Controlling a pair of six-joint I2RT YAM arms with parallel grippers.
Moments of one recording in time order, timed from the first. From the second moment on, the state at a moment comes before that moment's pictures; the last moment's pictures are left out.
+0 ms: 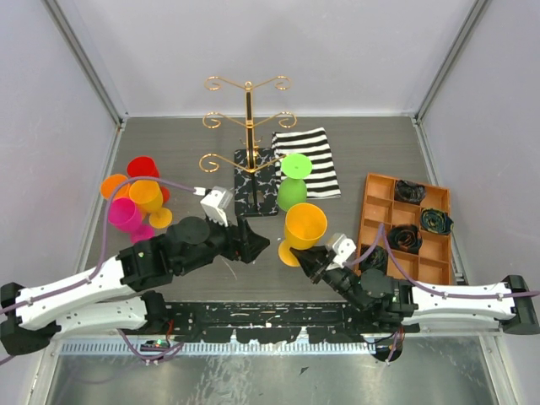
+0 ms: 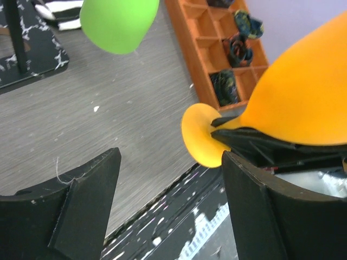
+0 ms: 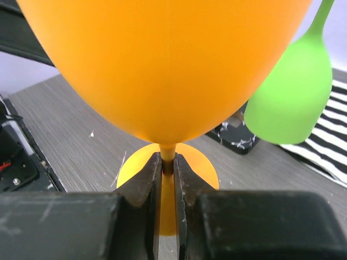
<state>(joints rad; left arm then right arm) -1.18 0.82 0.84 -0.38 -0.29 -0.66 1.46 0.48 0.22 0.35 0.66 0.03</state>
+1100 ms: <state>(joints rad) -1.22 0.93 0.80 0.12 -0.27 -0.96 1.46 0.52 0.35 0.74 0.54 -0.30</state>
